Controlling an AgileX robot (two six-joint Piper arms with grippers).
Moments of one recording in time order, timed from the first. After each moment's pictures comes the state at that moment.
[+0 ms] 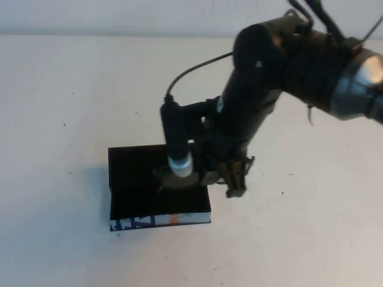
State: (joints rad) right arm 0.68 1.87 -1.69 0.18 1.22 -1.18; left arm -0.09 -0.01 0.03 0.03 0.36 0.07
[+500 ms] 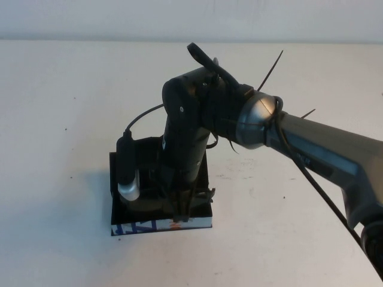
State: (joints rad) right arm 0.79 2.18 -1.93 0.18 1.22 -0.98; left arm -0.09 -0.01 0.03 0.03 0.36 0.07
